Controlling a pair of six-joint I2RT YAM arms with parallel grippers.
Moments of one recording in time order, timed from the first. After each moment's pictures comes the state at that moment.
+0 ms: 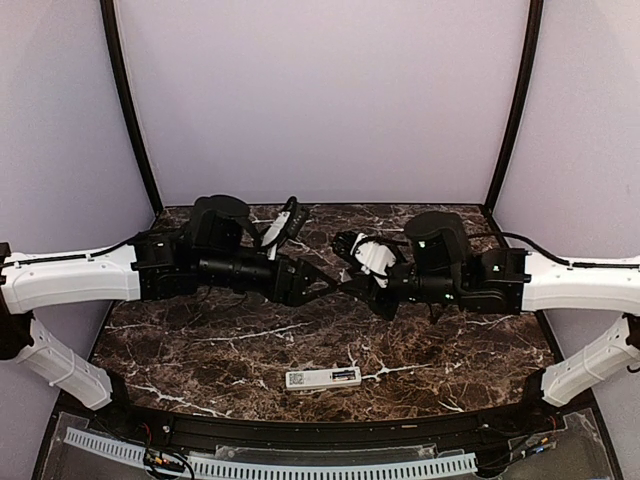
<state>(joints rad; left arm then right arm) -0.99 1.36 1.06 -0.16 0.28 -0.49 1.09 1.27 0.98 -0.17 0.04 -0.26</state>
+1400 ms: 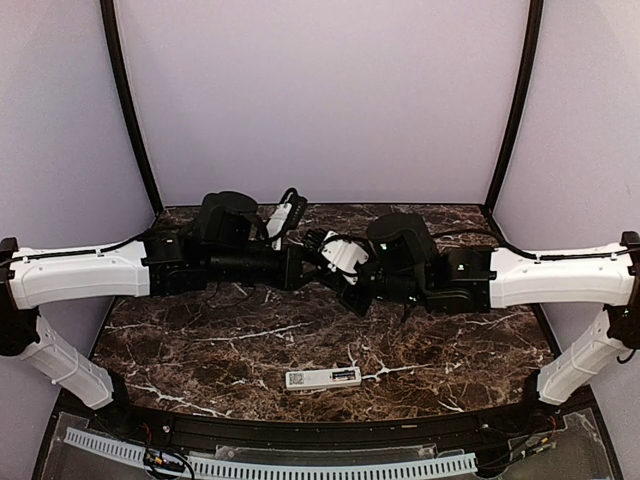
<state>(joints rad) -0.99 1.41 1.10 -0.12 0.15 -0.55 1.16 1.46 1.10 -0.13 0.22 -0.27</state>
